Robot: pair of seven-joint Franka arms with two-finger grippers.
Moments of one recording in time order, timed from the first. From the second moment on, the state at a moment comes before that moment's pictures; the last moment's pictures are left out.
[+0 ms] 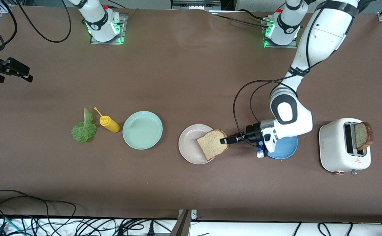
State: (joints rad) left arm -0.14 0.71 -0.21 -1.66 -1.38 2.33 0.30; right arm 0.06 -0.02 -0.12 -1.65 0.02 1.63 -0.08
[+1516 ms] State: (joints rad) left arm -0.19 0.74 -0.25 -1.64 -1.40 2.51 0.31; right arm 0.06 -0.02 -0.12 -1.65 0.02 1.63 -0.08
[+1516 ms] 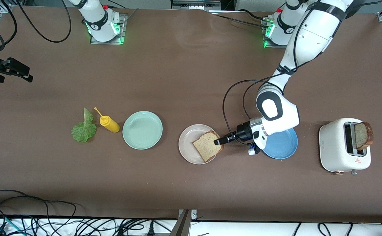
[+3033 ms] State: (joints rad) left arm -0.16 0.76 -0.23 -1.64 -1.39 2.58 0.33; right arm 0.06 -0.02 -0.12 -1.65 0.02 1.63 -0.08
